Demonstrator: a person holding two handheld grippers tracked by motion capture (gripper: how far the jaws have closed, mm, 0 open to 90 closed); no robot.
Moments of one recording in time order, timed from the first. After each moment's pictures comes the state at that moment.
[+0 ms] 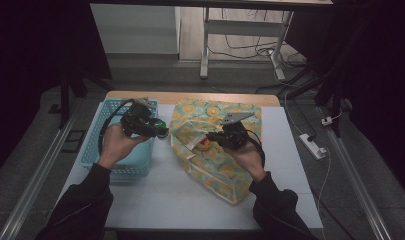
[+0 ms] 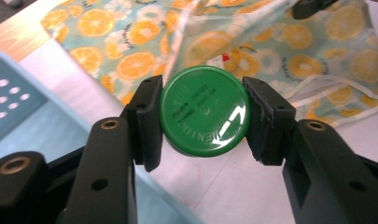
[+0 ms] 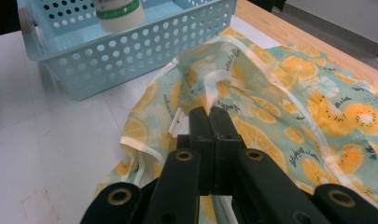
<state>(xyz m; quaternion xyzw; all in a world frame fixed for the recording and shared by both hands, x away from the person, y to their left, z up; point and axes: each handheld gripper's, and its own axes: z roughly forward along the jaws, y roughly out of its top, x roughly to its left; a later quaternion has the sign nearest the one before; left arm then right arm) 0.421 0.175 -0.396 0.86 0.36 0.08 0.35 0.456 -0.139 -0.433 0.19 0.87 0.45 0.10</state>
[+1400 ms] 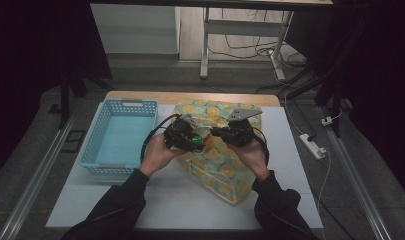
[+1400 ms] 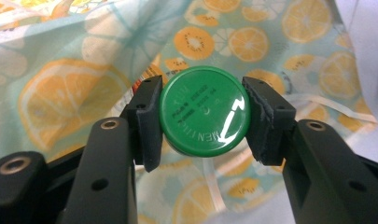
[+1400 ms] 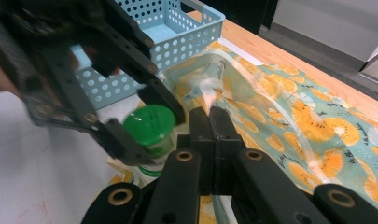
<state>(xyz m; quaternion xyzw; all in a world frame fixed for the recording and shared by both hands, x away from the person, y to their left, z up) 0.444 0.070 -0.444 0.89 0.29 0.05 0.35 0.456 -0.150 -0.419 0.20 0.85 0.47 0.12</state>
